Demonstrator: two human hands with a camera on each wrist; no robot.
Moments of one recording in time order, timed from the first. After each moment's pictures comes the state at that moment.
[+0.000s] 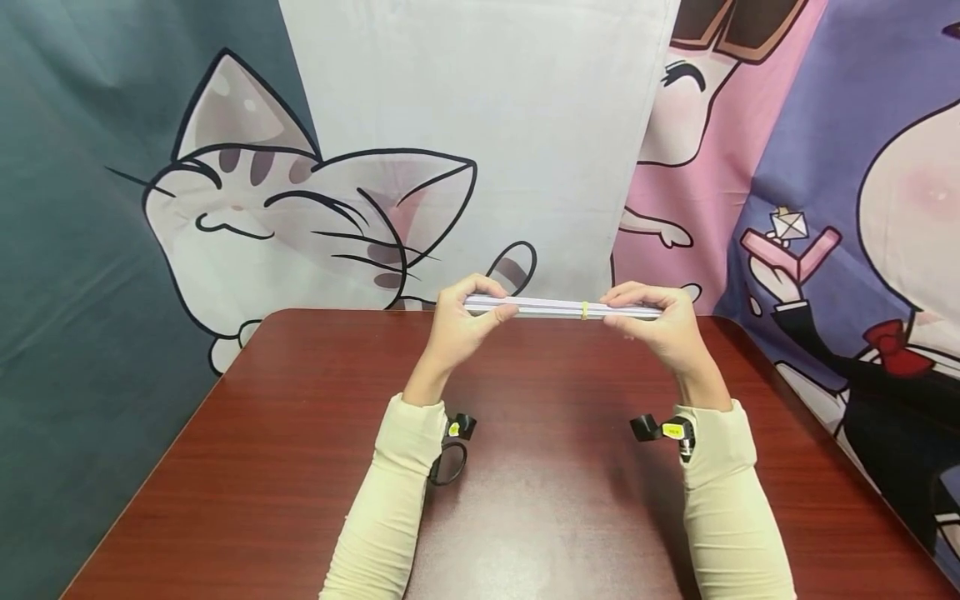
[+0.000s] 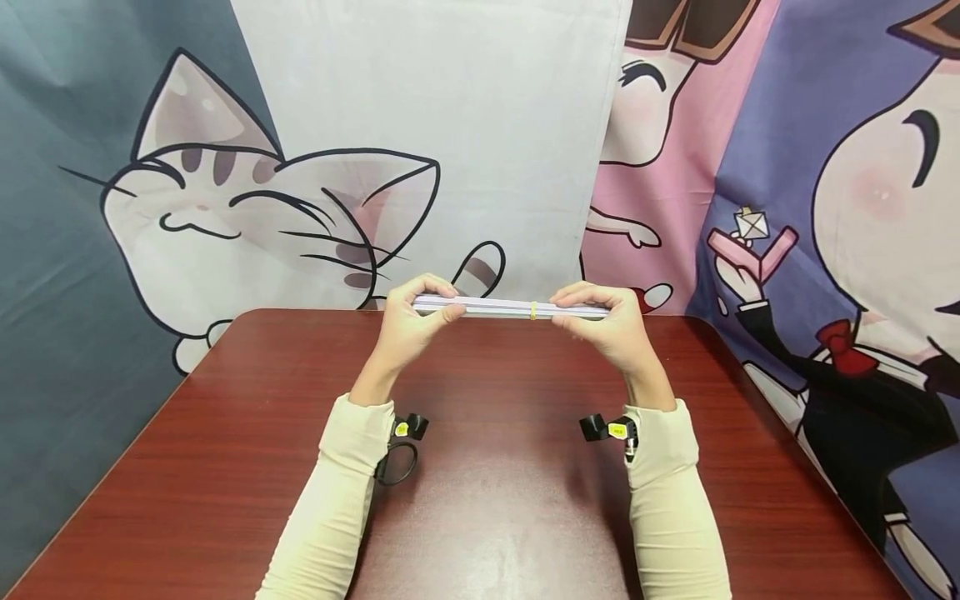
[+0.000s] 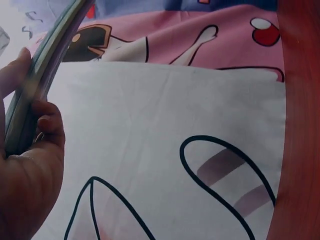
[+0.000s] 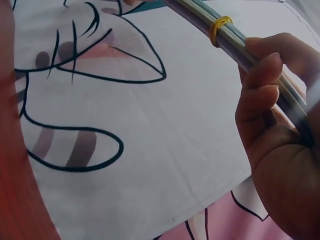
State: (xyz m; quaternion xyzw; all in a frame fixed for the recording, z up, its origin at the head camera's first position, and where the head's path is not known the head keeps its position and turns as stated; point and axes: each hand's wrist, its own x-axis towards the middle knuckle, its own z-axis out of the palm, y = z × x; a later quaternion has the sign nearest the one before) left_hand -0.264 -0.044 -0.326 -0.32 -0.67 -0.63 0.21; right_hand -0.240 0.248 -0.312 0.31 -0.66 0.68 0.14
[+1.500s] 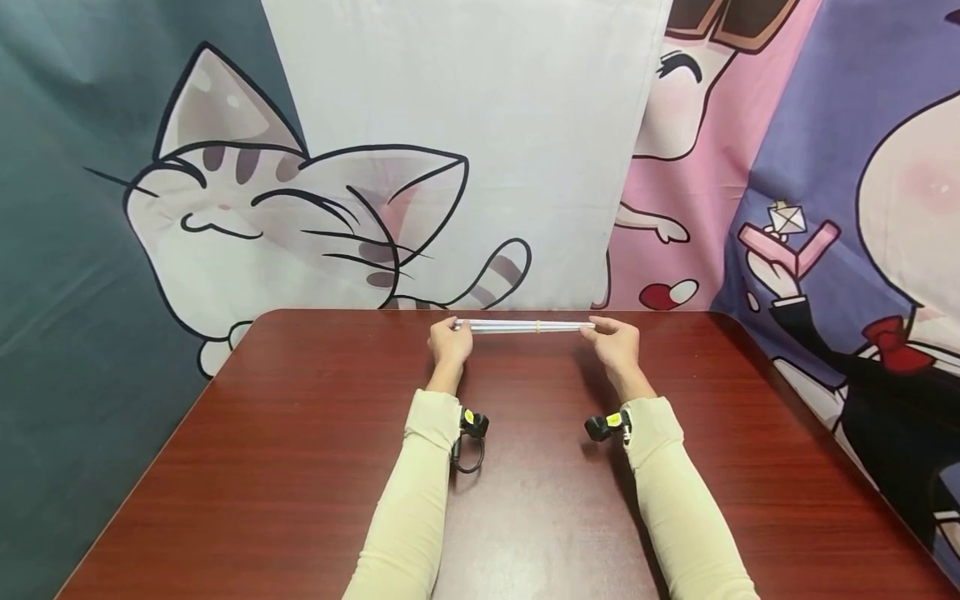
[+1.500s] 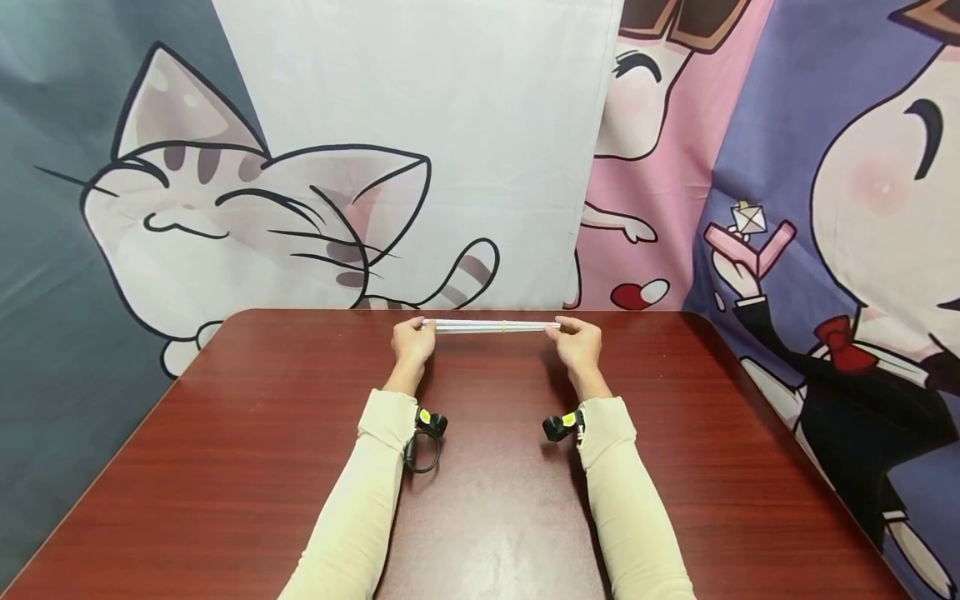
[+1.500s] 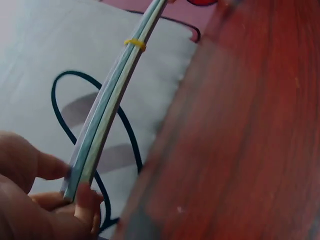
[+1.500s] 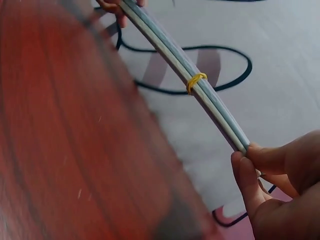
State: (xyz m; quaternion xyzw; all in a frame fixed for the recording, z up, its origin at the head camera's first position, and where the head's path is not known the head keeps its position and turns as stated) left_hand -0.330 -0.026 -0.427 0.17 -0.76 -0.61 0.11; right_hand -0.315 0.231 -0.428 -0.13 -0.75 0.63 0.16
